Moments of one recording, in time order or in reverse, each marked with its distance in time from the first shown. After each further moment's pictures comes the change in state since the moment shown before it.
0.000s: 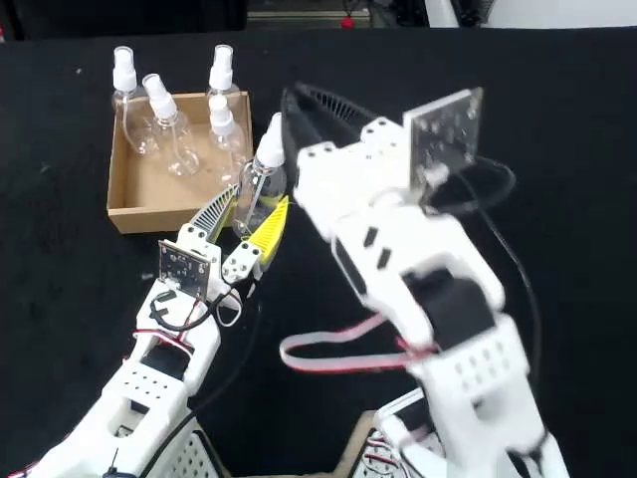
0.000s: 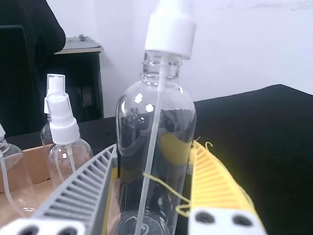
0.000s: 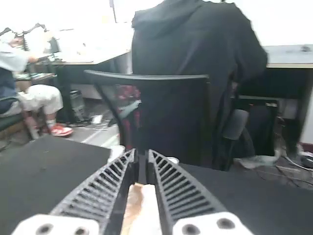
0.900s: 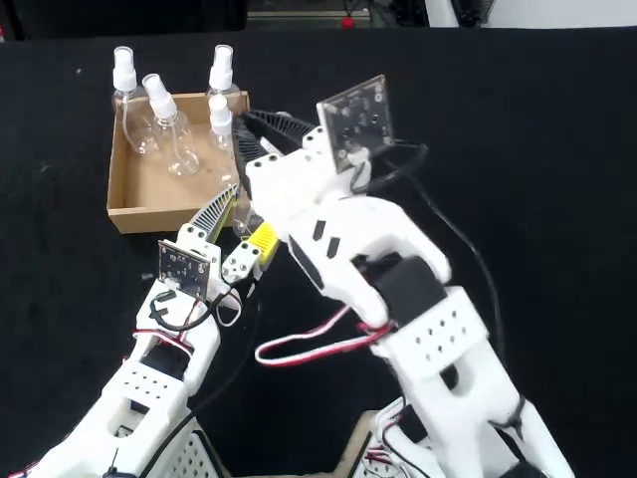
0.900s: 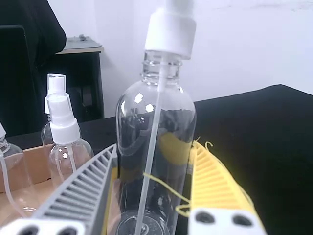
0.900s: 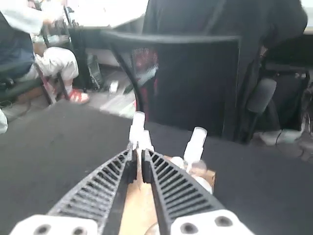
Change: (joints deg) left arm -0.1 0.0 0.0 0.0 0.0; right arm -6.9 3.3 2.0 -0.2 0.0
